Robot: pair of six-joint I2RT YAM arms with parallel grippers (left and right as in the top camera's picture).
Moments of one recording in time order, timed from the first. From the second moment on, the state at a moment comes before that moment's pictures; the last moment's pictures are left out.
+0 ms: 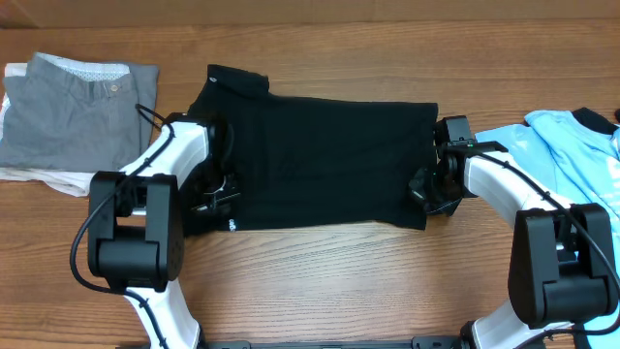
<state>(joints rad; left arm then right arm) -0.08 2.01 1.28 -1.14 0.01 -0.47 0.10 1.78 1.00 -0.72 -0.16 0.74</state>
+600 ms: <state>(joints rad) -0.04 2.03 1.27 -1.25 -0.09 -0.55 0.07 1.77 1.00 -0.93 -0.08 0.90</state>
